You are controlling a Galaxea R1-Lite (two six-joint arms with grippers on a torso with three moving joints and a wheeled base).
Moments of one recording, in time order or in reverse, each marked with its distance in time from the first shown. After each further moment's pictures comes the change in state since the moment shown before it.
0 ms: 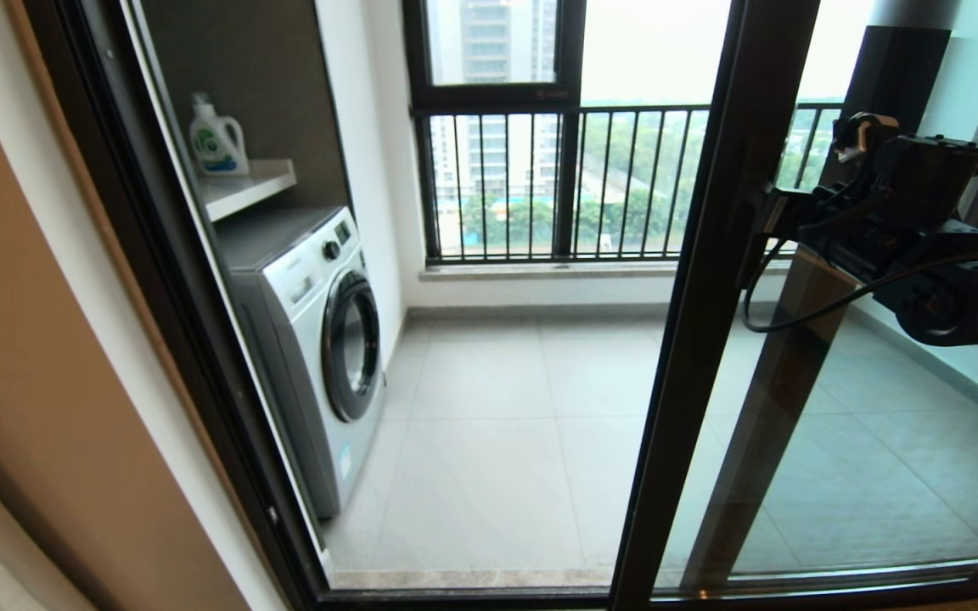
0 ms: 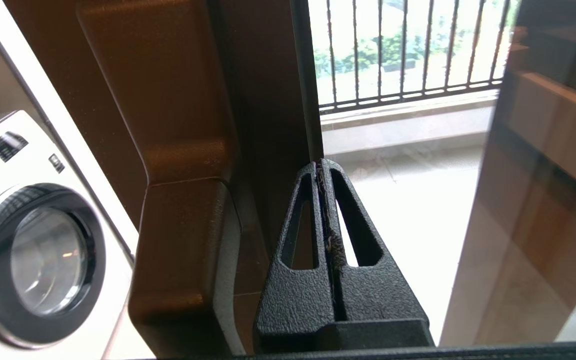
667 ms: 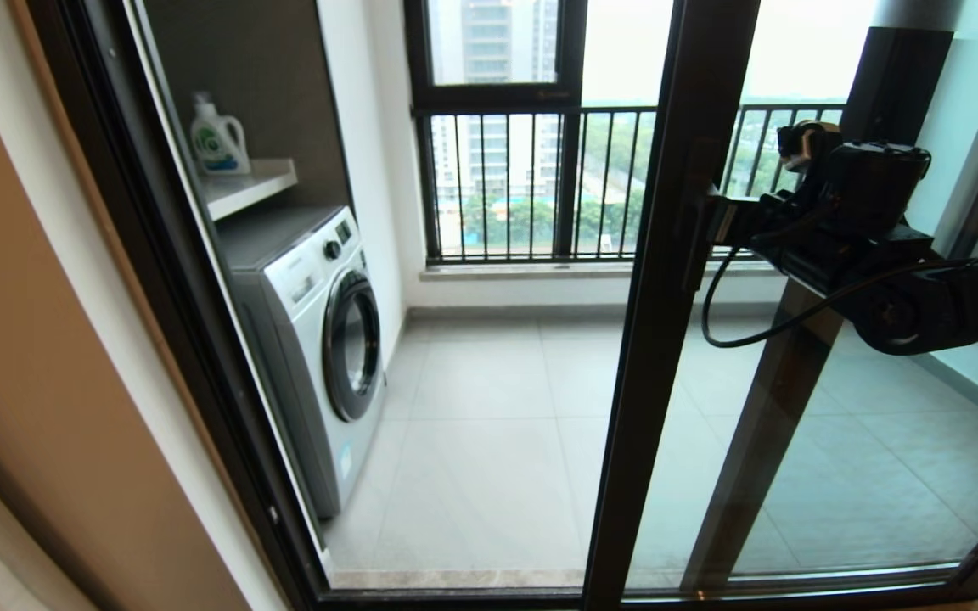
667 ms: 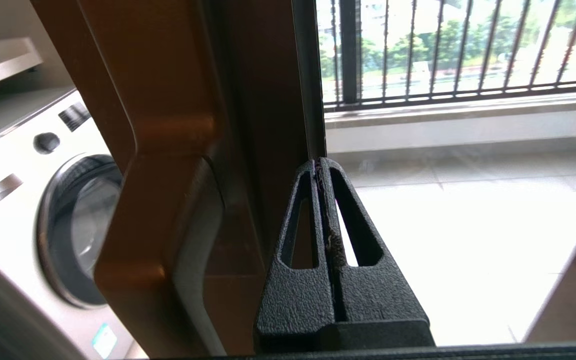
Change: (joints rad) left arm 0.000 0.000 0.000 0.000 0.000 0.000; right arm 0.096 0.019 0.004 -0.003 0.003 0.001
